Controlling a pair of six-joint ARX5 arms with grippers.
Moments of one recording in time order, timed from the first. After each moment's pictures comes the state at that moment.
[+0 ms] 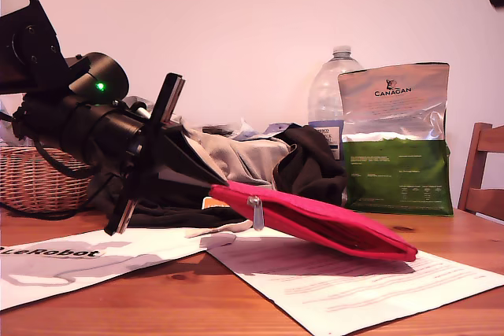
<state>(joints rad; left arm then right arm) -0.35 1.86 0.98 -0.01 1.04 -0.62 0.46 0.27 0.42 -0.43 -0.27 -0.12</state>
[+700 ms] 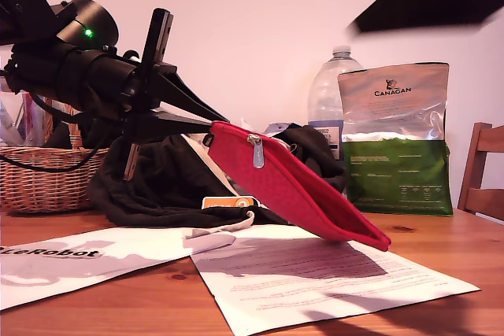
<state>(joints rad) -0.35 1.73 0.99 -0.01 1.09 -0.67 0.68 0.78 0.43 0.08 -0.13 -0.60</state>
